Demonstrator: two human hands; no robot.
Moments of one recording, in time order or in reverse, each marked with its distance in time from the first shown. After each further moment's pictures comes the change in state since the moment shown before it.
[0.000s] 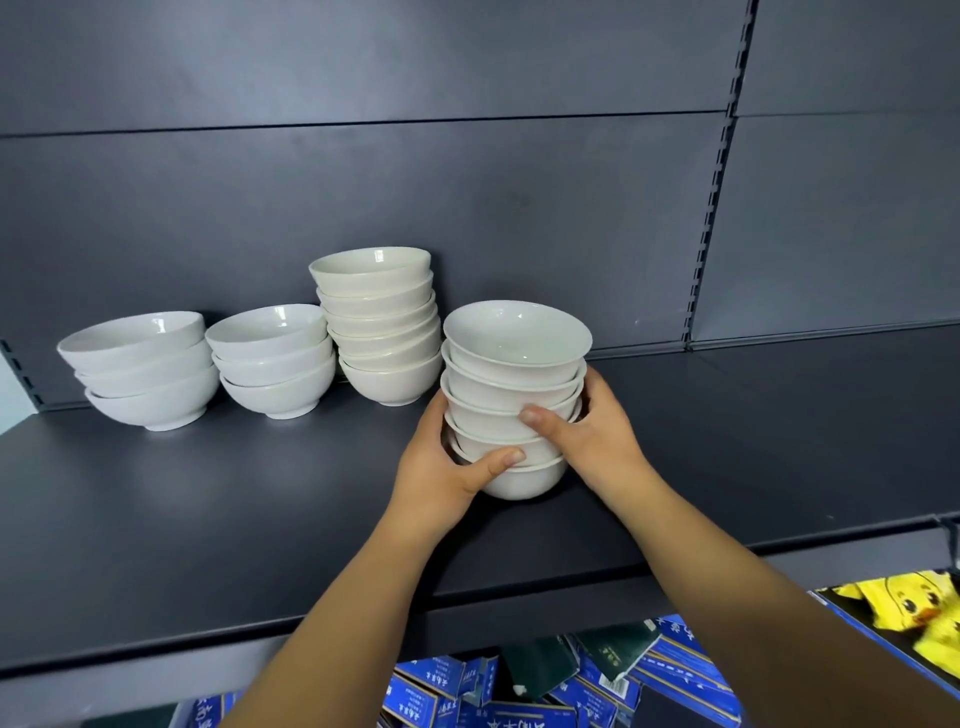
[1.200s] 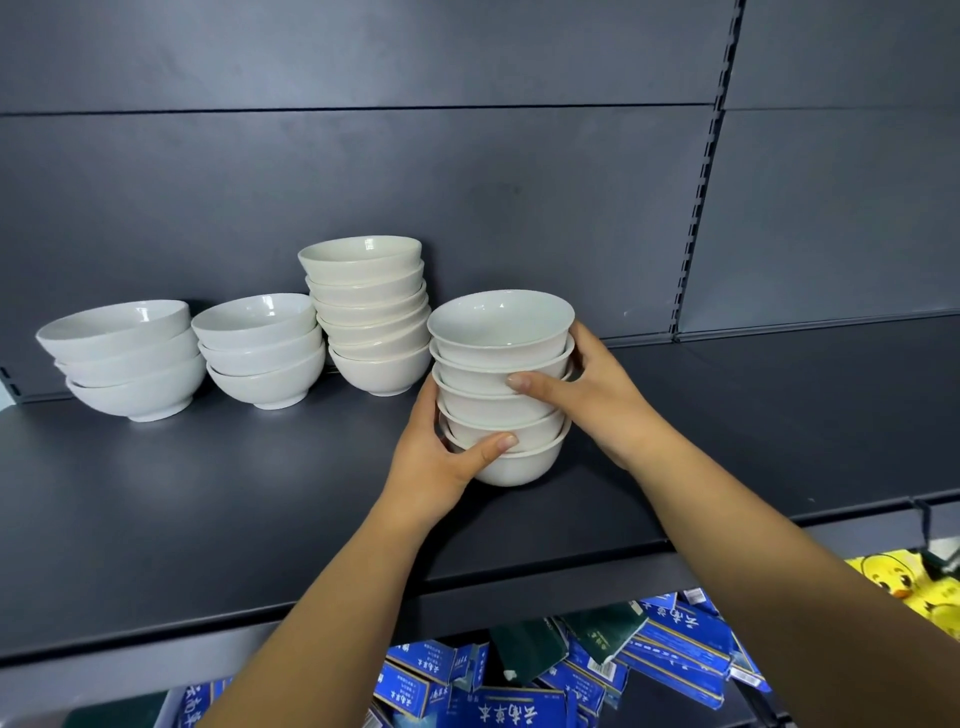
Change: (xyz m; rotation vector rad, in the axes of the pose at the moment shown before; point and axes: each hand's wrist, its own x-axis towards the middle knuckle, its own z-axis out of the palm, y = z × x) left_hand 0.001 -0.001 0.001 -0.038 -0.034 0.004; right_hand 0.005 -0.033 -0.009 -0.001 -0.171 0.018
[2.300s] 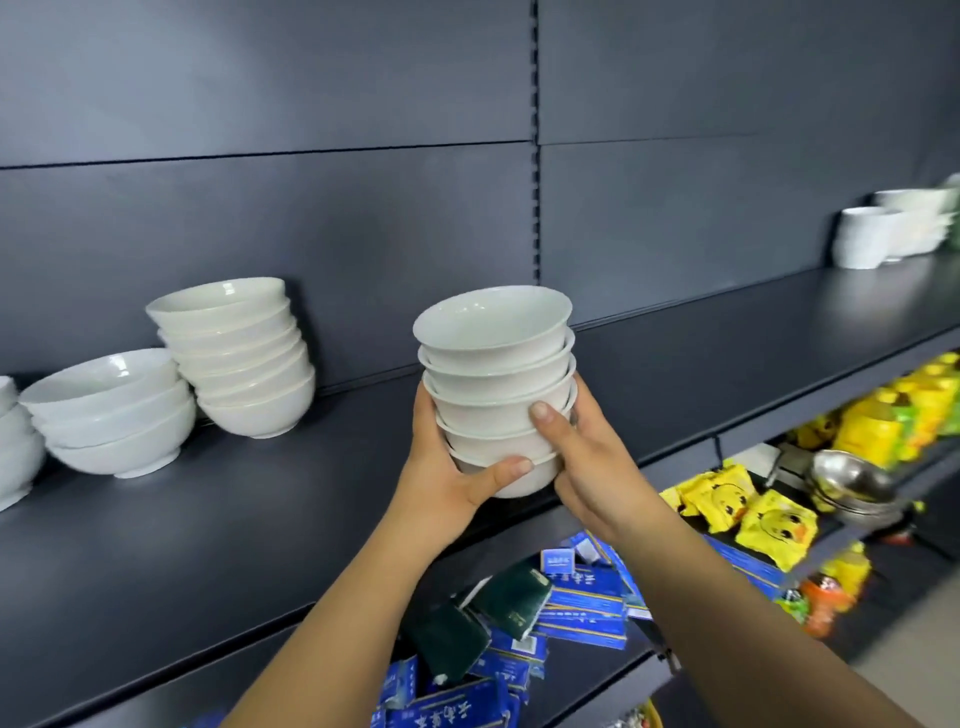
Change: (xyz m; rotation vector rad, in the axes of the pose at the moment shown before) left_hand -0.027 0.048 0.076 -0.117 -0.284 0.075; right_hand -0.095 0.007 -0.040 0.350 0.241 -0.090
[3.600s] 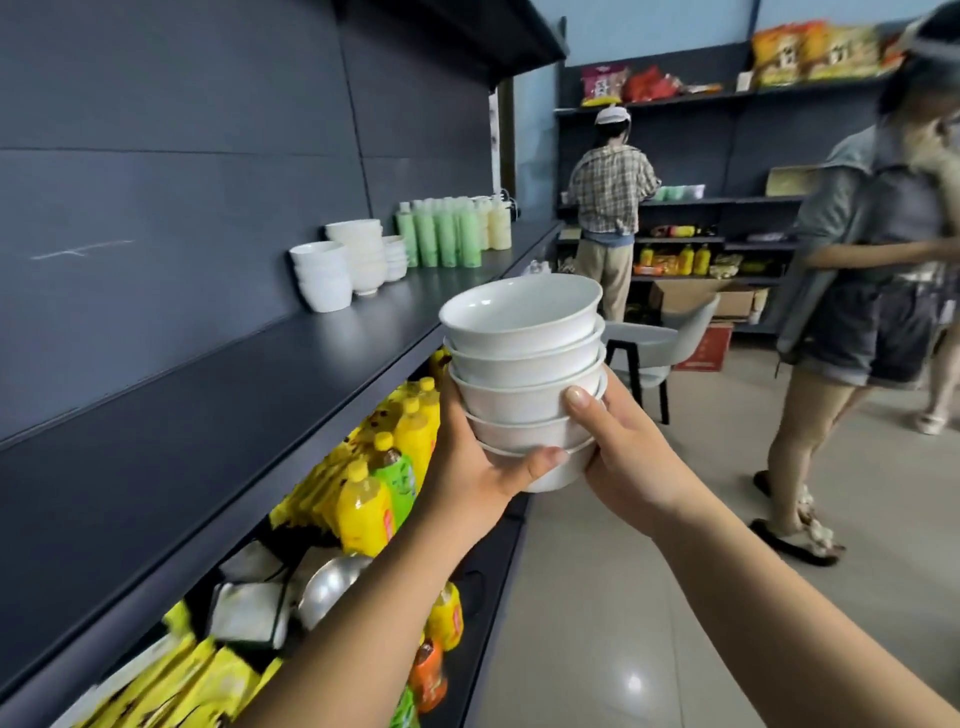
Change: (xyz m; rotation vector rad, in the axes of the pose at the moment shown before) left_hand 0.170 0.006 0.703 -0.456 -0.656 0.164; right_hand -0.126 -0.266 -0.609 -0.421 0.563 -0.205
